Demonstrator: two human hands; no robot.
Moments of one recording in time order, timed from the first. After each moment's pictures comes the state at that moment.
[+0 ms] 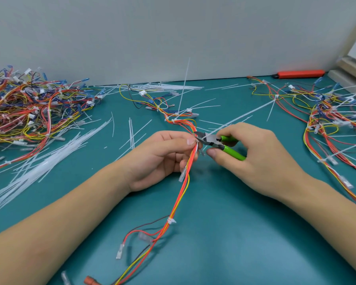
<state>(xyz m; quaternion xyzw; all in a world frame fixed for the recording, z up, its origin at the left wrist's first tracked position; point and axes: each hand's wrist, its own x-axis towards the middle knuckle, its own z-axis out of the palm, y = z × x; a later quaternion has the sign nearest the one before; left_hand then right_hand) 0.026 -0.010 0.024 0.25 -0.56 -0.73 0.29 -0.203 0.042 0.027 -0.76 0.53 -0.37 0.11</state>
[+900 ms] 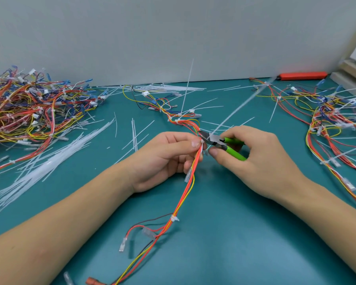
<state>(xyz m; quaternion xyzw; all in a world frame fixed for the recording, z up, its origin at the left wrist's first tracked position) 0.024 -0.006 0.026 0.25 -0.57 -0.72 0.29 -0.197 0.043 0.025 -0.73 0.54 -0.39 0.15</state>
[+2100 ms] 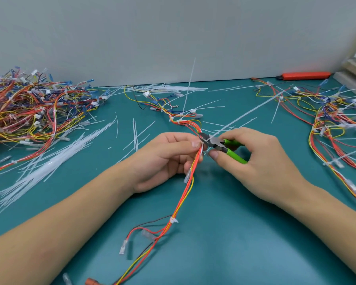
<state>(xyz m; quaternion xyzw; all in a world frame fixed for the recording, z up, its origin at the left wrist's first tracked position) 0.025 -0.008 0.025 0.26 -0.56 -0.73 0.29 -0.197 0.044 0.020 -0.73 0.54 -0.40 0.15</state>
